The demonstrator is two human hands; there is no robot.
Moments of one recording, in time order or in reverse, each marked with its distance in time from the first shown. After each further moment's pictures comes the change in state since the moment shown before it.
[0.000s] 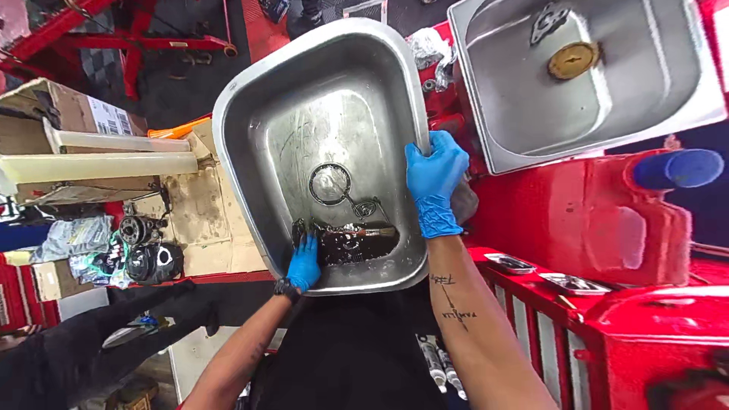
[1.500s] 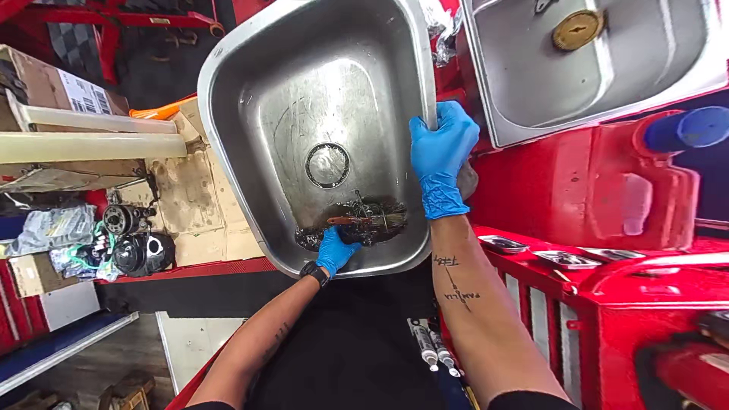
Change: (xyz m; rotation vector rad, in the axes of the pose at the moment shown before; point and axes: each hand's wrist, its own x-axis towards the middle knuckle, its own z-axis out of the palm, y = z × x) left_hand 0.006 0.070 0.011 -0.637 0.012 -0.100; right_hand -0.022 -0.007 -0.014 0.025 -0.014 -0.078
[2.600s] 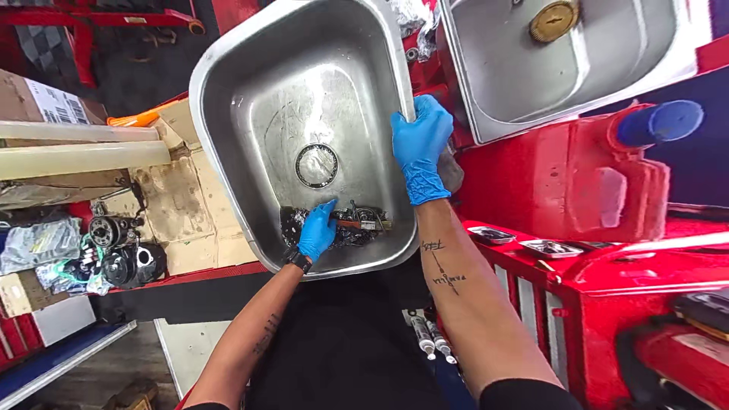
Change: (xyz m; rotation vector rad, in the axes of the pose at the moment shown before) left_hand 0.031 0.025 -0.041 0.306 0.077 0.382; right_hand 0.043 0.013 0.022 -0.119 -0.037 0.188
